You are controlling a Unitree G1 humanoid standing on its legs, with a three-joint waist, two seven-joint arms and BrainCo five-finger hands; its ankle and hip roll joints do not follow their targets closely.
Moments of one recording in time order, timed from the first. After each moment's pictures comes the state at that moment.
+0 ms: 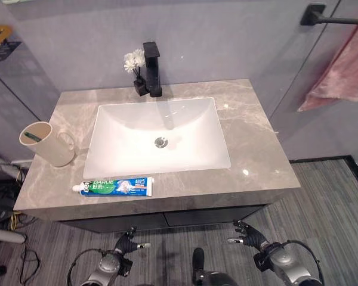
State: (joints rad) left arm -0.11 0.30 -0.41 1.03 -0.19 -0.21 0.02; right arm -0.03 -0.48 0.44 0.78 0.28 -0.15 0.18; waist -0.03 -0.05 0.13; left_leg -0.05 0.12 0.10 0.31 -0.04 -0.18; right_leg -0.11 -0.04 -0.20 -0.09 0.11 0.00
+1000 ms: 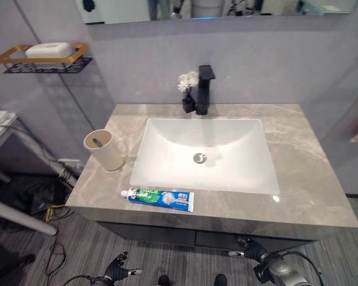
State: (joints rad) left arm 0.32 0.70 -0.42 0.33 -0.20 -0.20 -0.14; right arm -0.06 -0.49 0.38 1.06 0.22 -0.14 0.16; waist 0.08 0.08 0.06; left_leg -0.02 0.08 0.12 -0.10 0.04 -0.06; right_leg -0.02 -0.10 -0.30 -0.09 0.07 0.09
